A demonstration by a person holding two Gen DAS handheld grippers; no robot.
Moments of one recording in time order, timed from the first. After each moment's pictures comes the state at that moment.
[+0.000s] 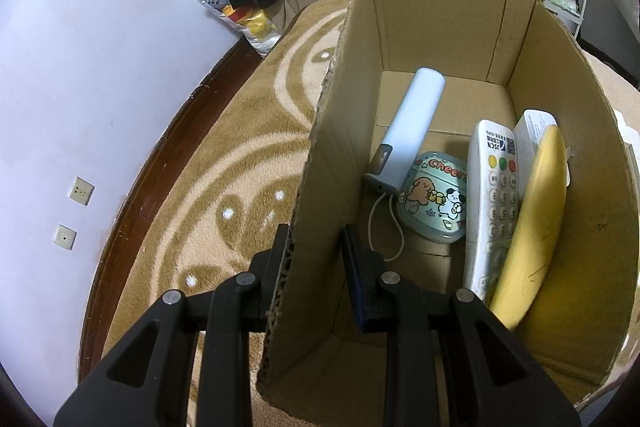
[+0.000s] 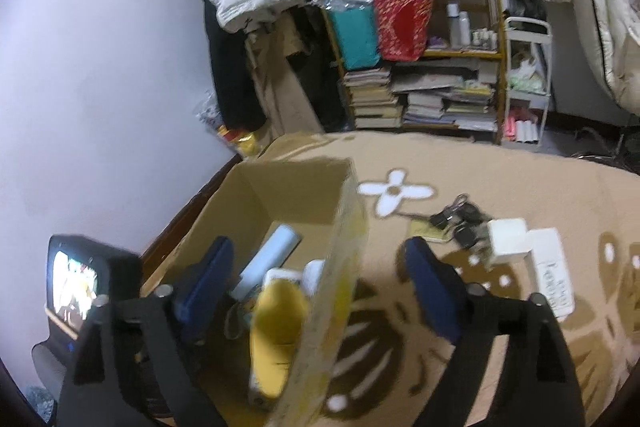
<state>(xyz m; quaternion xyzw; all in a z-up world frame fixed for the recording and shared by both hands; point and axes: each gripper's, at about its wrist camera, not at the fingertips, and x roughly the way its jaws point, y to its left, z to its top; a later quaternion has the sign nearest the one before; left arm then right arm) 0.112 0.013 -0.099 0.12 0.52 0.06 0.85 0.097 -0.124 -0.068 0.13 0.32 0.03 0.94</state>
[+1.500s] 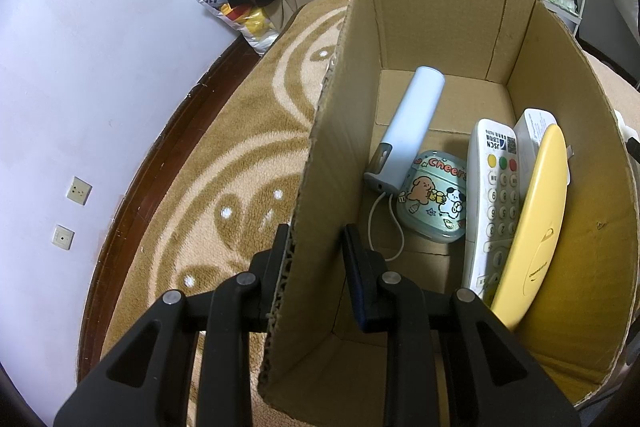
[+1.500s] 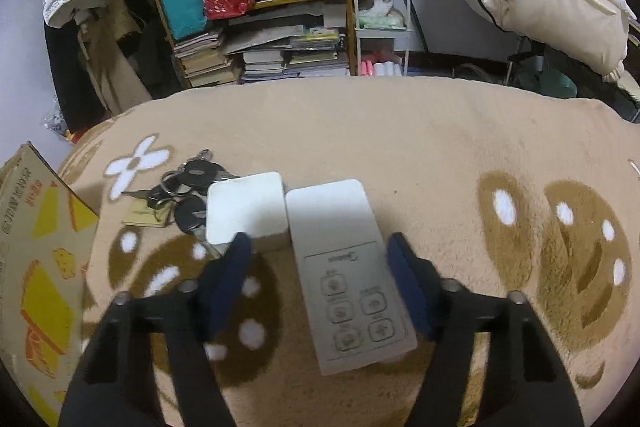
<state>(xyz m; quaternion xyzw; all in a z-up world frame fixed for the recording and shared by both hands) 0.114 0.015 -0.100 0.12 0.52 0.05 0.85 0.118 -0.291 -0.175 0.14 0.40 -0.20 0.88</state>
